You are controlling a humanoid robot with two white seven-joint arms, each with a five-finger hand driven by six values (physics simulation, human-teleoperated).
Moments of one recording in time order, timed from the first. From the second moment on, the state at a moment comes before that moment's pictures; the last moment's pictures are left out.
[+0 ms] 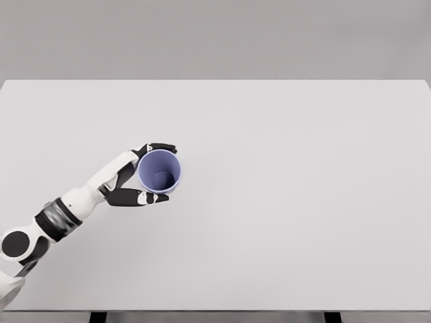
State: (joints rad) left arm -0.14 0.71 -0.57 -1.70 0.47 -0.32 -0.21; right arm 0.03 0.00 -0.02 0.04 0.05 0.01 0.09
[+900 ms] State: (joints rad) left arm -0.14 0.65 -0.57 -1.65 0.46 -0.32 -0.21; right arm 0.03 0.00 -0.02 0.04 0.05 0.01 0.09
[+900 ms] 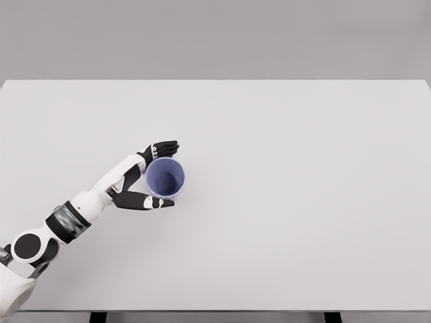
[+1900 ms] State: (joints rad) left arm -0.15 0.66 -0.55 -1.62 0.42 -0.32 -0.20; right arm 0.03 0.00 -0.02 0.04 0.05 0.01 0.09
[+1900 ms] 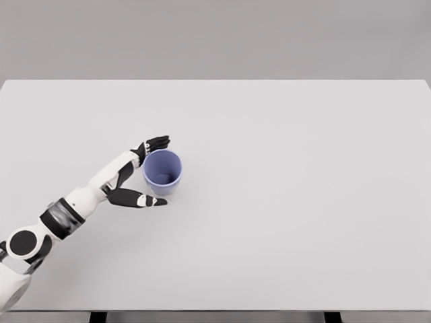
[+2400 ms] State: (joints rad) left arm -0.15 0.66 -0.53 -1.60 0.41 -0.32 -0.20; right arm 0.03 0.00 -0.02 0.04 0.05 0.01 0.09
